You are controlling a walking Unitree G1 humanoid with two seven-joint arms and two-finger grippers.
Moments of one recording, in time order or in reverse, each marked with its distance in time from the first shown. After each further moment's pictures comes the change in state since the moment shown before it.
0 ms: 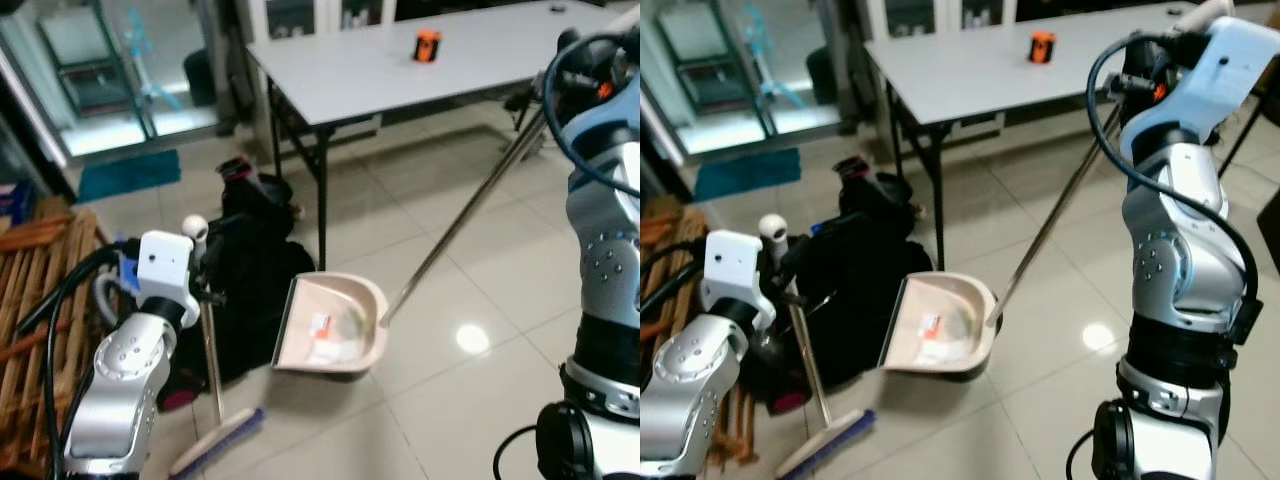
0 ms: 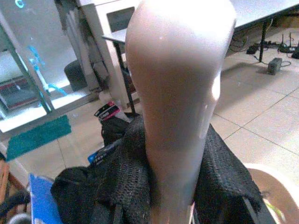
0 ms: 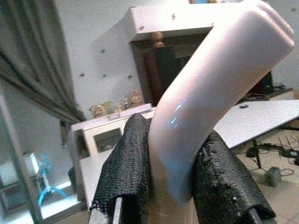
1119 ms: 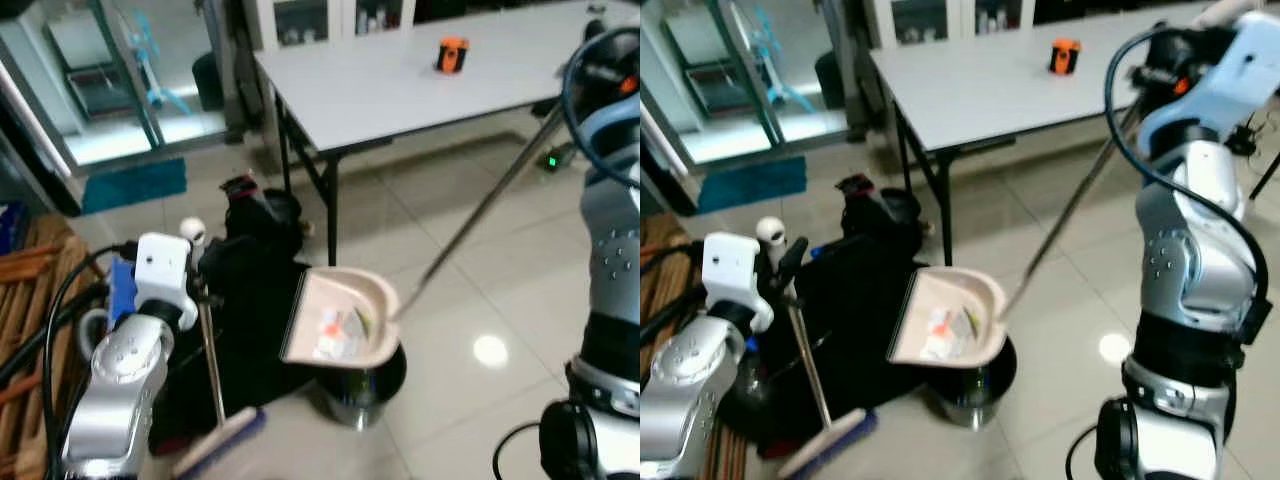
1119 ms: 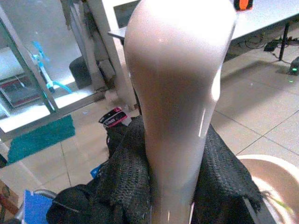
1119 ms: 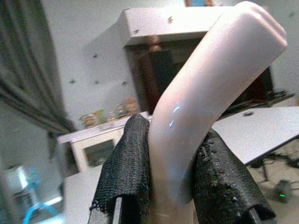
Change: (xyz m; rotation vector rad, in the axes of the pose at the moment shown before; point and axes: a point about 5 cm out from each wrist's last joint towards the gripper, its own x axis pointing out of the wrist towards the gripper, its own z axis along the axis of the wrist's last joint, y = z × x) left arm 0.000 -0.001 -0.004 -0.013 0.008 0.000; right arm 0.002 -0.013 0.009 -0.050 -0.072 -0.047
